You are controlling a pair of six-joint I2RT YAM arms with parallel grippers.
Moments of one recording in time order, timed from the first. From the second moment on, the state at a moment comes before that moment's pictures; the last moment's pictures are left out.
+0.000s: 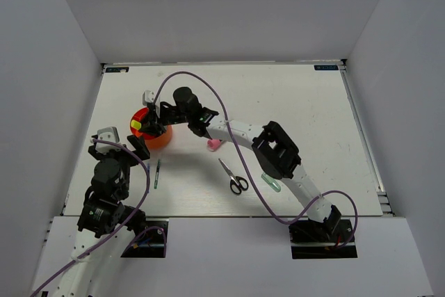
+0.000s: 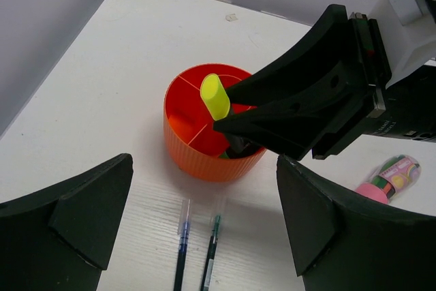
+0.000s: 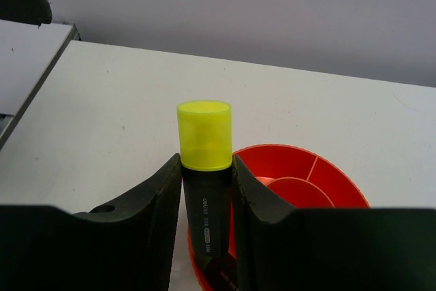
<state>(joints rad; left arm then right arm) -0.32 0.25 0.52 -0.39 -0.48 -0.23 0.99 2.38 1.96 0.34 -0.71 -0.15</state>
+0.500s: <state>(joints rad) -0.32 0.25 0.52 -0.39 -0.48 -0.23 0.99 2.38 1.96 0.34 -0.75 -0.26</state>
